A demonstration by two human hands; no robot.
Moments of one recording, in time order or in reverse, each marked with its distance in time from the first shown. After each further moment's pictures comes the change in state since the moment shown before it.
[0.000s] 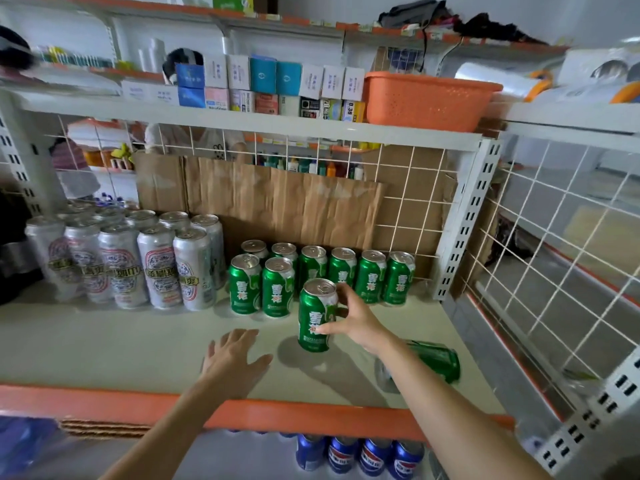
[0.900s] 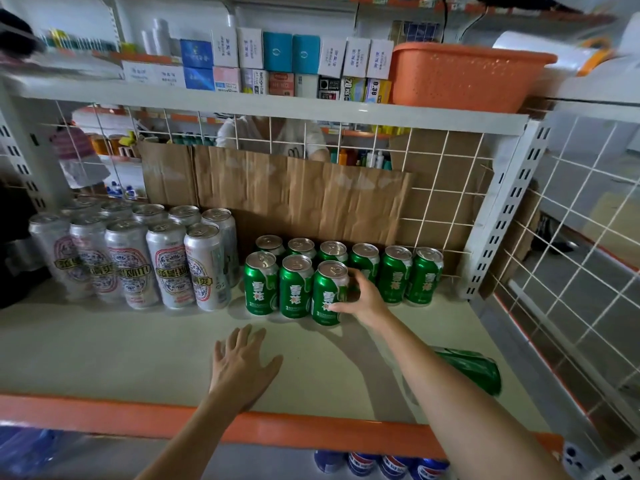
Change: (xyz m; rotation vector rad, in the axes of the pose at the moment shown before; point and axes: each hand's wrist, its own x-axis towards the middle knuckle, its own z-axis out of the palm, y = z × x) left_hand 0.019 -0.020 0.013 0.169 0.049 -0.075; right_hand 0.068 0.021 0.009 -0.110 0.148 -0.021
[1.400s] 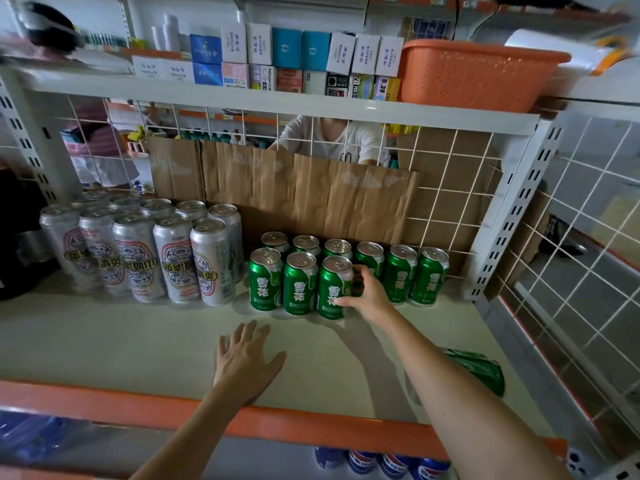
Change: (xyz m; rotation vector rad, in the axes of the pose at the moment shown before) left_hand -0.002 0.001 0.000 -0.007 0.010 0.011; right_hand 0.012 0.008 0.001 -0.112 0.048 0.010
